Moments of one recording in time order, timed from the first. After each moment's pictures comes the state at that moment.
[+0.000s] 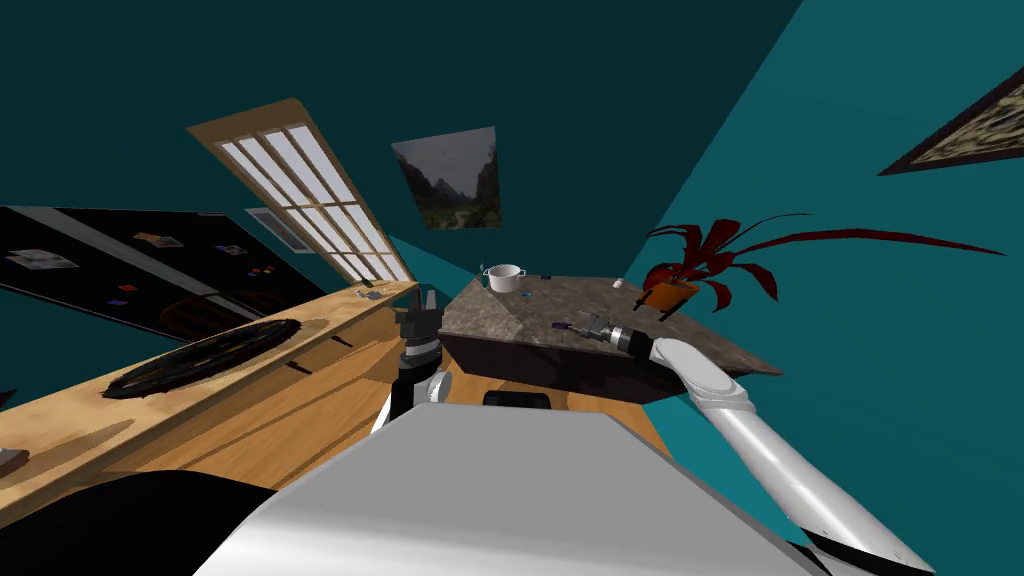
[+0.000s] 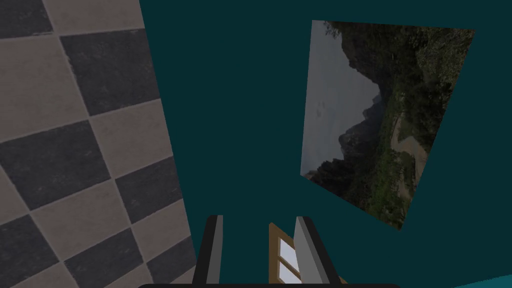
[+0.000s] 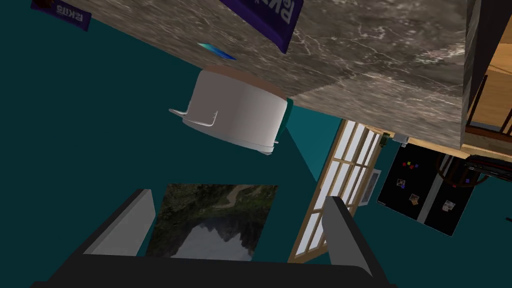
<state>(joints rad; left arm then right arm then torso) 0.50 0.00 -0.02 -2.28 0.01 -0.64 0.11 0.17 -0.74 -0.19 -1.73 1.33 -0.85 -0.11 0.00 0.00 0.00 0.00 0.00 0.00</state>
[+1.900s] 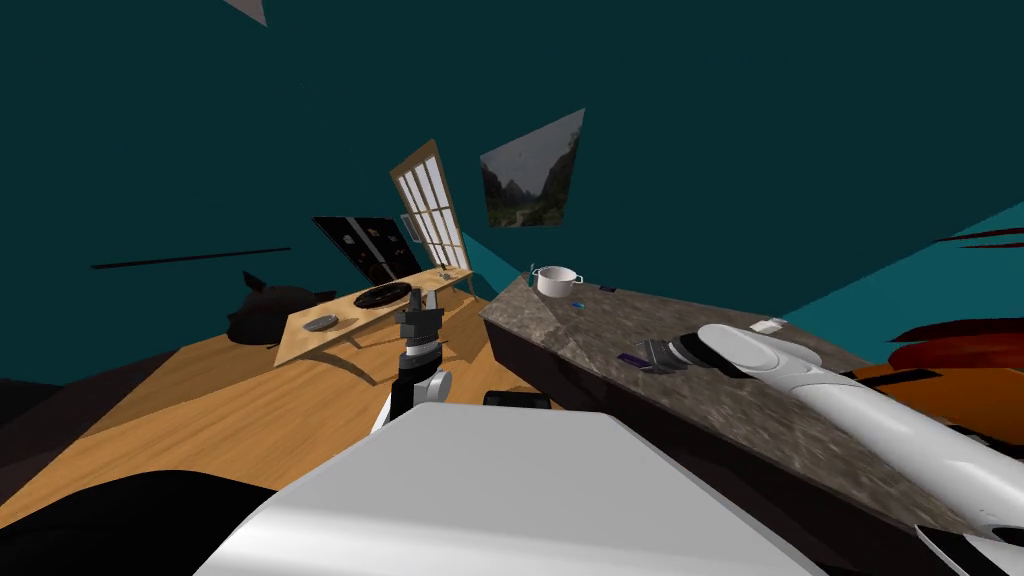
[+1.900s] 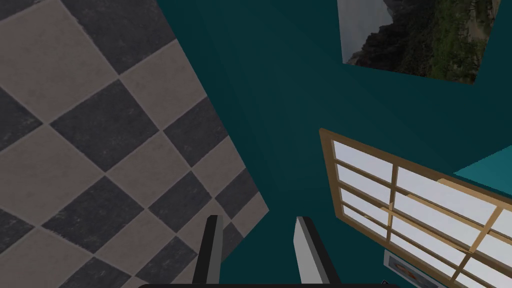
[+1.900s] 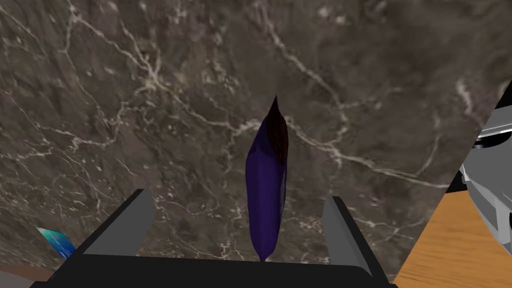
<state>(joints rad) 0.50 0.00 -0.02 -2.28 0.01 -0.64 0.11 0.07 -1.18 -0.10 -1.29 1.82 -1.25 -0.16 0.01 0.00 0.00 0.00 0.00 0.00</state>
